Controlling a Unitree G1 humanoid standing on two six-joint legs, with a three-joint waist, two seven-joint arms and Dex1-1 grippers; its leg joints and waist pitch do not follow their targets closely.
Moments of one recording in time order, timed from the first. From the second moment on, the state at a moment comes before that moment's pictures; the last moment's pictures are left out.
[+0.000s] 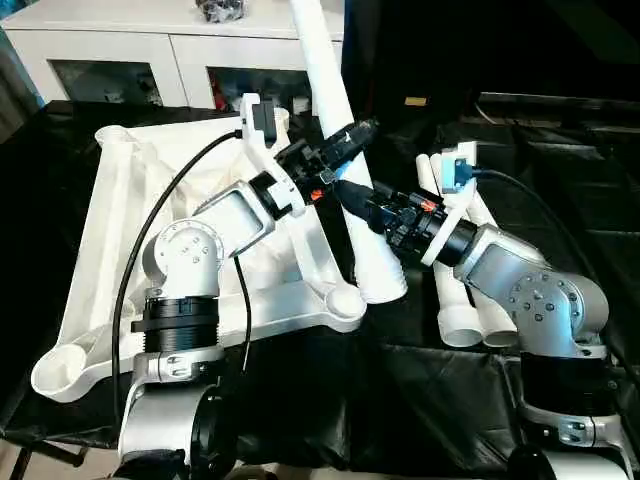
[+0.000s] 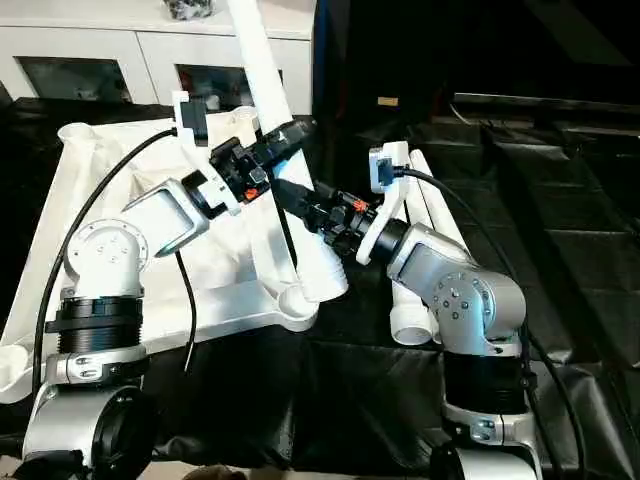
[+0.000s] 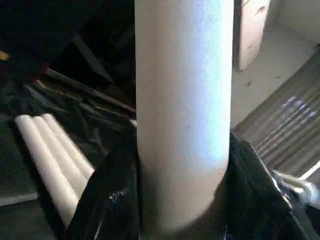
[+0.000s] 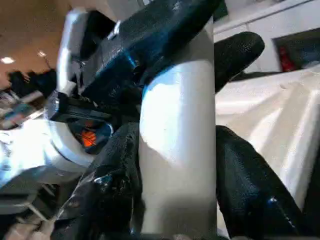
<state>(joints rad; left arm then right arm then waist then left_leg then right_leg) -0.76 0.00 0.25 0.18 -0.75 0.84 -0.43 -0.52 -0.16 -0.12 -0.07 0.62 0.85 0.62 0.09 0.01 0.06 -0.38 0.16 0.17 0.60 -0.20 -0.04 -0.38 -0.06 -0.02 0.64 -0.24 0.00</state>
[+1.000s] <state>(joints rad) -0.80 0.09 0.03 0.15 -0.49 0.66 -0.44 -0.55 -0.17 0.10 0.04 0.39 0.75 0.53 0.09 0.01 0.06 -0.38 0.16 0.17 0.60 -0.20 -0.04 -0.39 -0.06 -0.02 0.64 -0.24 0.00</state>
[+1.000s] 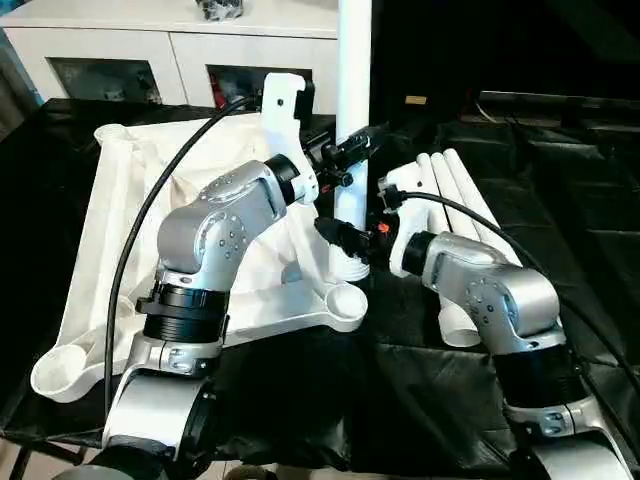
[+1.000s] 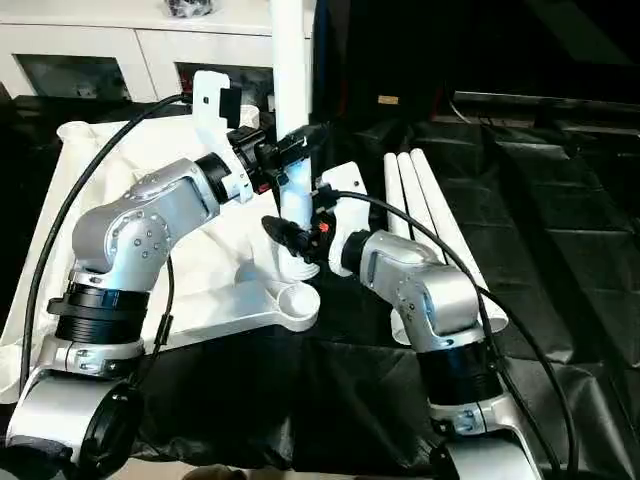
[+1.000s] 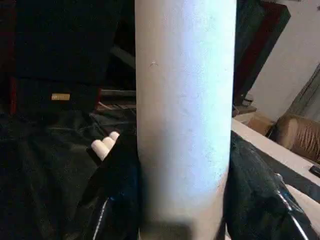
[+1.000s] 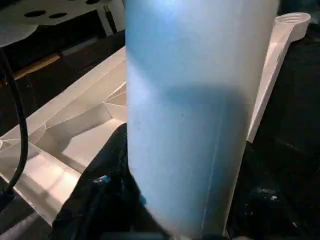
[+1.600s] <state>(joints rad) -0.75 0.14 0.09 0.13 -0.73 0.79 -0.75 -0.47 -0.26 0.06 -0.05 0.55 0.71 0.82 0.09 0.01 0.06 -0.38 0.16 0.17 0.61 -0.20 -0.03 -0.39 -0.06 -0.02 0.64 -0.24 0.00</state>
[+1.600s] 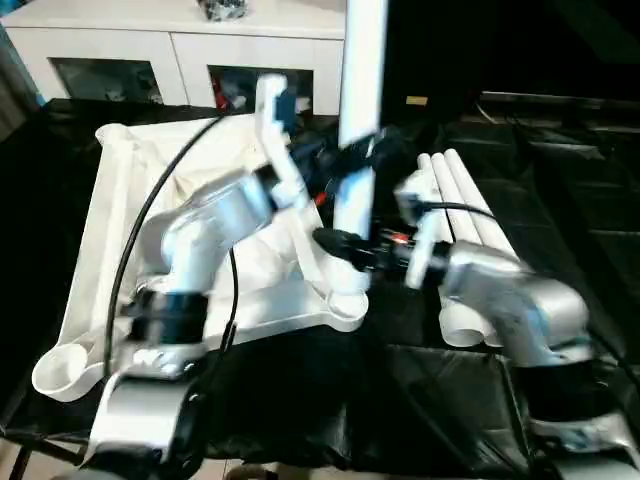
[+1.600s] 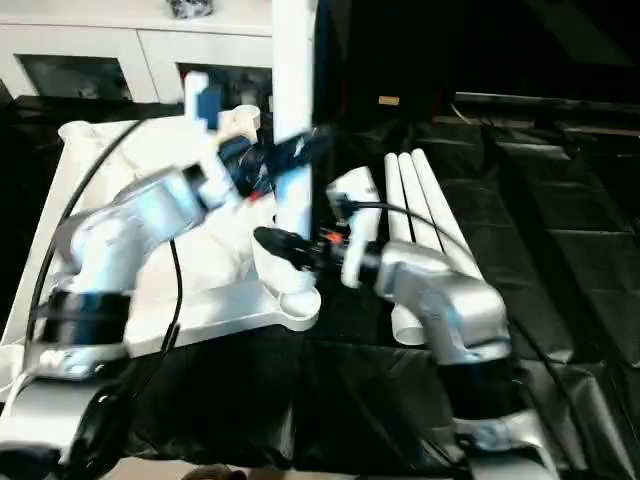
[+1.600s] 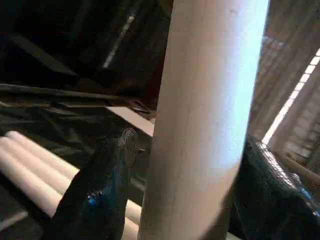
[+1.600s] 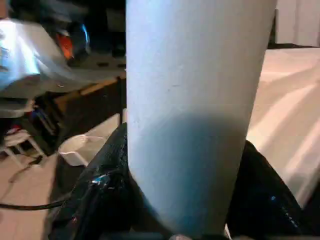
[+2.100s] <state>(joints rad) -0.75 0.14 0.06 0.13 -0.71 0.75 -0.80 -0.46 -0.30 0.06 -0.07 0.58 0.71 0.86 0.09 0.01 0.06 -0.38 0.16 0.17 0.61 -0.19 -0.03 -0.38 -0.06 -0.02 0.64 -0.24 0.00</state>
